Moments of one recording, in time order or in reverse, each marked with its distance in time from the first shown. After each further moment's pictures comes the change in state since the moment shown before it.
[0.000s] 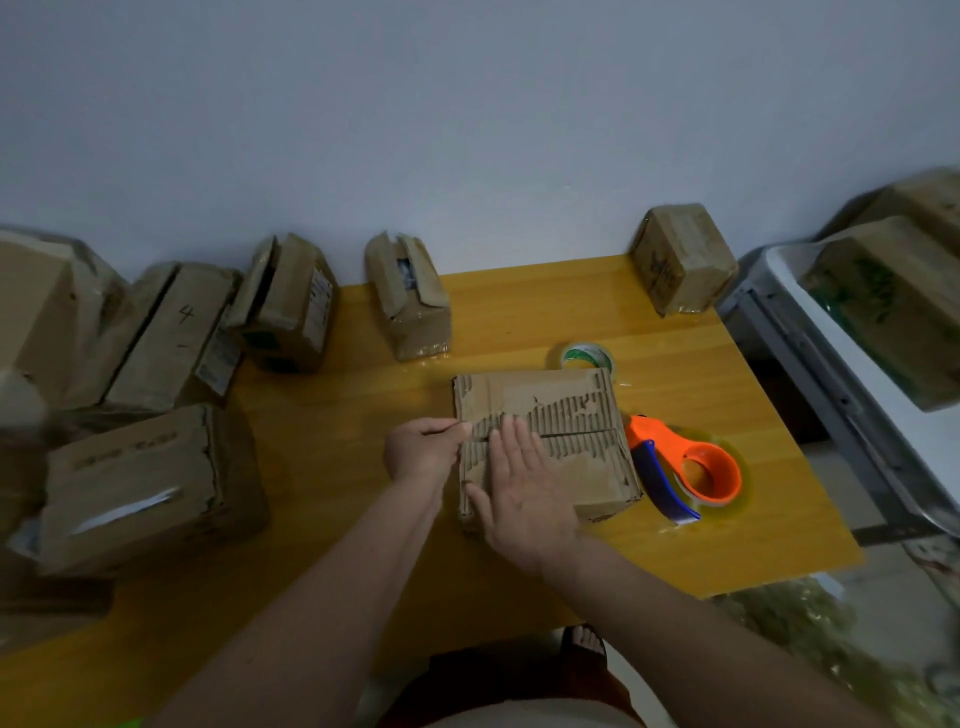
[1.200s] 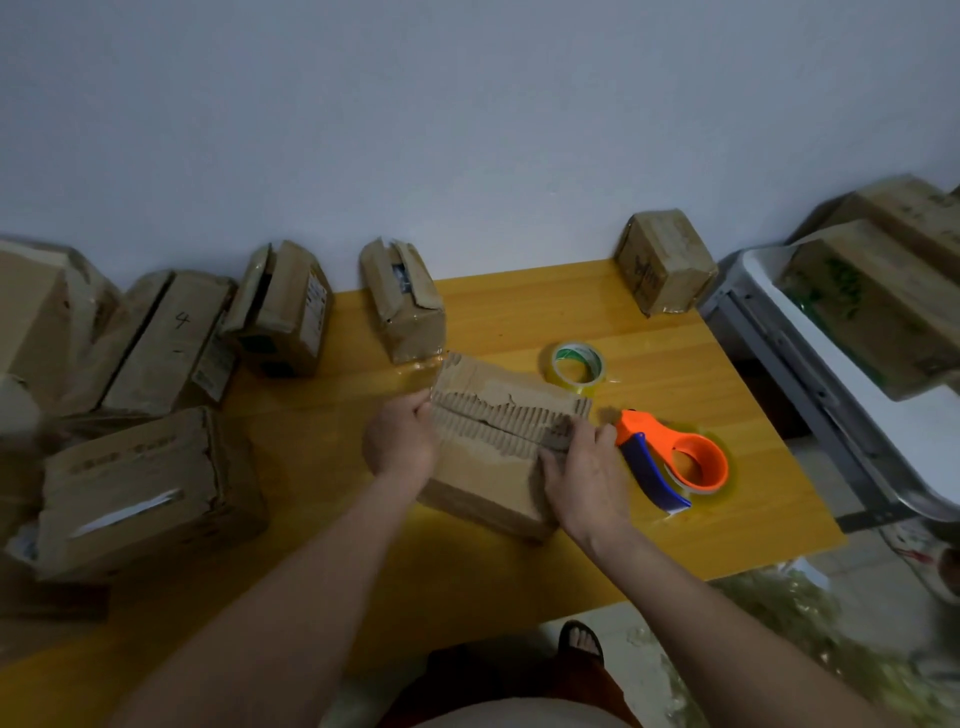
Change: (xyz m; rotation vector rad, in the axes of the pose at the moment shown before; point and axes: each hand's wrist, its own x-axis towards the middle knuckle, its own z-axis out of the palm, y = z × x) left_hand -0.004 0.016 -0.027 0.575 0.071 0.410; right_hand -0.017 0.037 -0.018 0.448 0.224 0.516
